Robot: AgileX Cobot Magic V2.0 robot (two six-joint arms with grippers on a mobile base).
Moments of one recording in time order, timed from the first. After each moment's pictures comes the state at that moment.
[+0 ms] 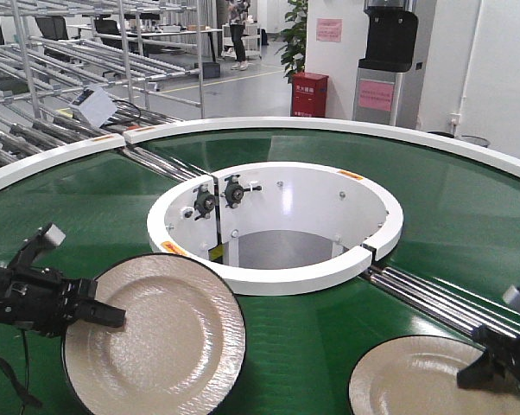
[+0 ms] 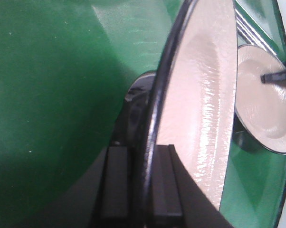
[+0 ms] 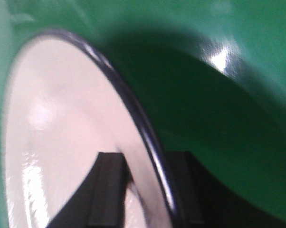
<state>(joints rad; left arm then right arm) 0.13 1.88 -1.40 -1.07 1.05 0.77 -0.35 2.05 -1.39 0.81 1.01 -0.53</state>
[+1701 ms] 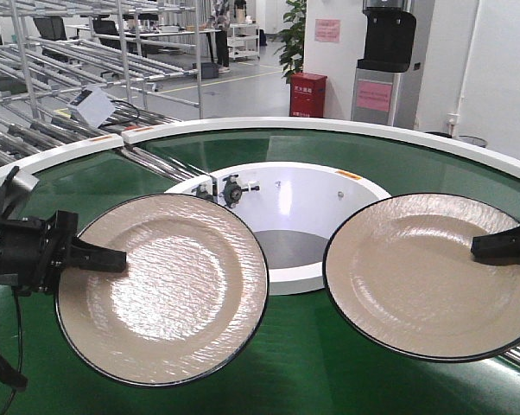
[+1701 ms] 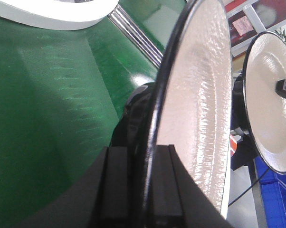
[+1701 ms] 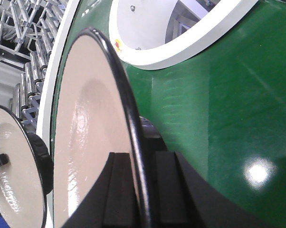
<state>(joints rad) 0.13 1.70 -1.40 -1.21 1.13 0.61 -0.39 1.60 -1.38 1.13 1.15 -0.50</state>
